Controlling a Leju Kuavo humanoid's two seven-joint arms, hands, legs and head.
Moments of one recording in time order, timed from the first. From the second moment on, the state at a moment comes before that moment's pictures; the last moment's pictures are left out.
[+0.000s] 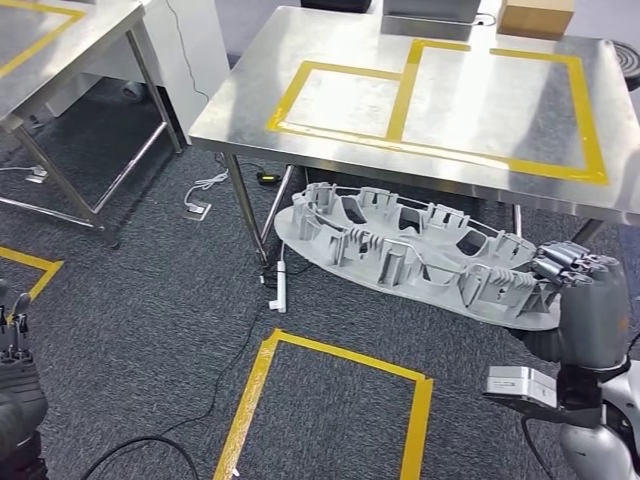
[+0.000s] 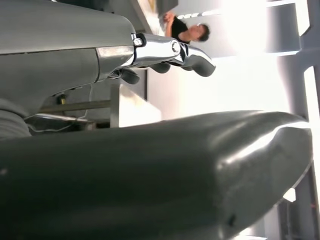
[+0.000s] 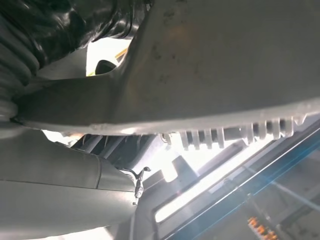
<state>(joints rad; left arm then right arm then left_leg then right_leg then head) 0.38 0.00 0.09 -2.17 0.11 -0.06 -0.35 0.03 -0.29 0.10 -2.09 0.70 -0.41 -0.22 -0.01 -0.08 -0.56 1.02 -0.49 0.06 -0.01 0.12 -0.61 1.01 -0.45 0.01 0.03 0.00</state>
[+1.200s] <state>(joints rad) 0.38 0.01 0.07 -2.16 0.13 -0.06 -0.34 0.02 -0.29 0.13 -2.09 0.73 -0.41 -0.21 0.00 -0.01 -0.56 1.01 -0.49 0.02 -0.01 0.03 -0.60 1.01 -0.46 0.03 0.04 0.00</state>
